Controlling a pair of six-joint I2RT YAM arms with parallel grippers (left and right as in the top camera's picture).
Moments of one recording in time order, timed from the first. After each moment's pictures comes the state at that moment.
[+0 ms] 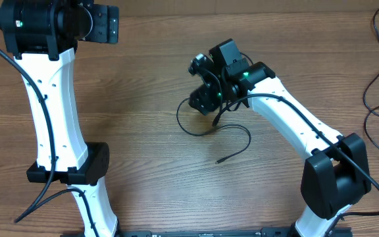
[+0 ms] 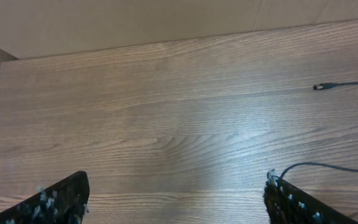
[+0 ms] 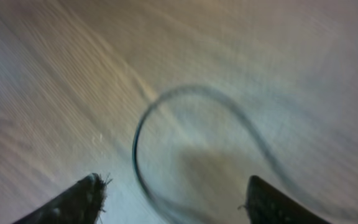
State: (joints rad) left arm -0.08 2.11 2.92 -1.68 -0.10 0.03; right arm 0.49 1.87 1.52 -0.78 -0.30 -0.19
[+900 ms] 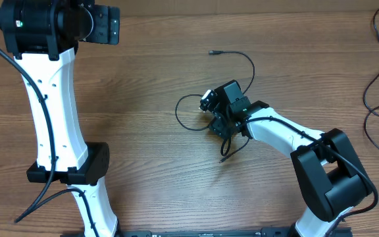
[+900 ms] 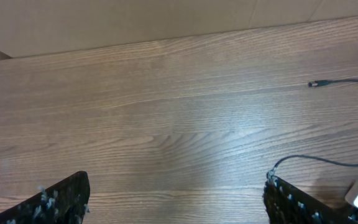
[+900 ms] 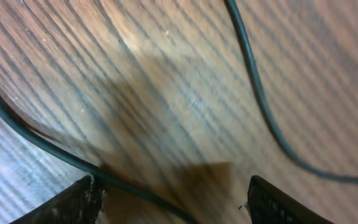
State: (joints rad) left arm -0.08 2.11 2.92 -1.69 -0.09 0.03; right arm 0.50 1.86 1.06 -0.34 0.03 -0.46
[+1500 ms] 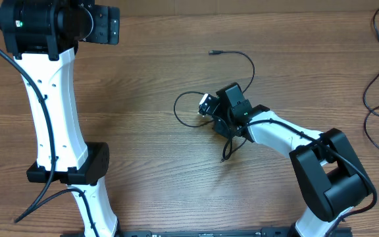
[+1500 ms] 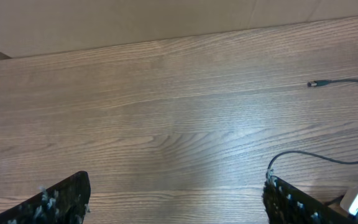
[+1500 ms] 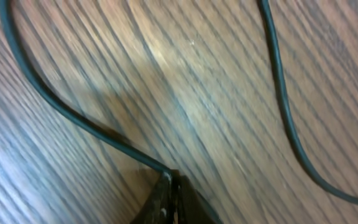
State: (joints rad) left arm -0.08 2.11 2.92 -1.69 -0.09 0.03; right arm 0.50 1.86 1.00 -0.24 -0.04 -0.53
